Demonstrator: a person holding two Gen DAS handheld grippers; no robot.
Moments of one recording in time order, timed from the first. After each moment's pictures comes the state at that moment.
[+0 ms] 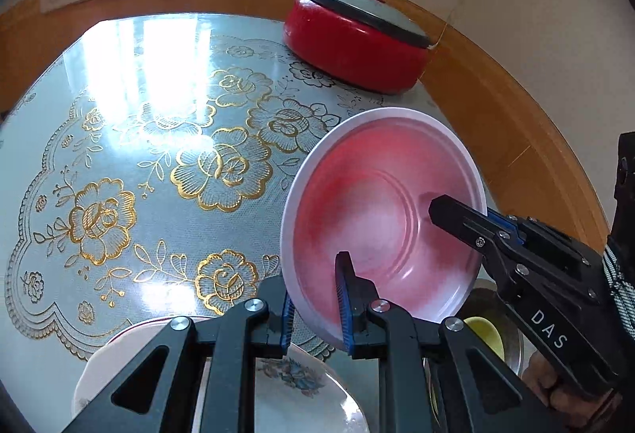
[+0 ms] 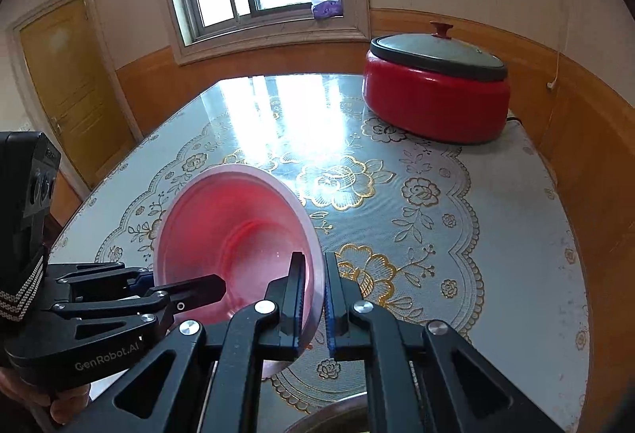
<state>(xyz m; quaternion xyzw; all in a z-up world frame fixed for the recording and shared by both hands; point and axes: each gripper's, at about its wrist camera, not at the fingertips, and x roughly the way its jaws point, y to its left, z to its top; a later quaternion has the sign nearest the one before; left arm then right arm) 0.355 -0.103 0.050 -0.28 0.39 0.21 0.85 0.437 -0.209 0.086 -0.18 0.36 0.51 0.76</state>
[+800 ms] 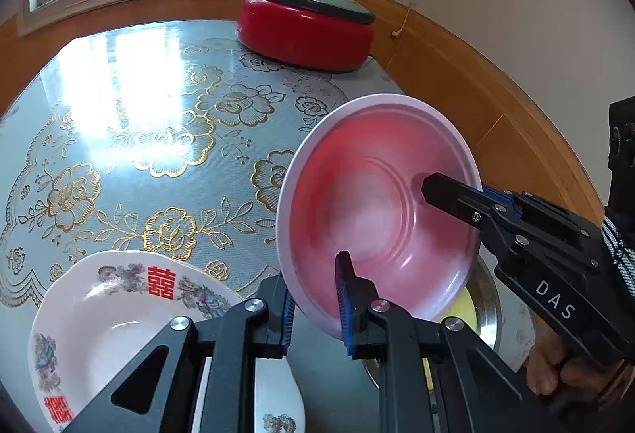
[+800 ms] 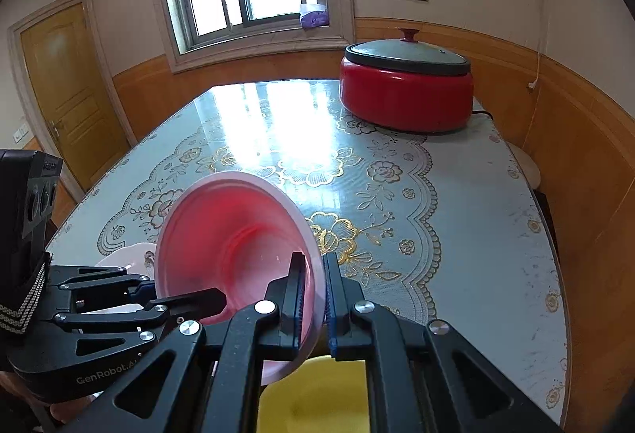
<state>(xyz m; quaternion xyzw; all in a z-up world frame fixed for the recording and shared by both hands) 0.360 -0.172 0.046 -0.25 0.39 0.17 0.87 0.430 -0.284 0.095 -0.17 0.35 0.50 0.77</state>
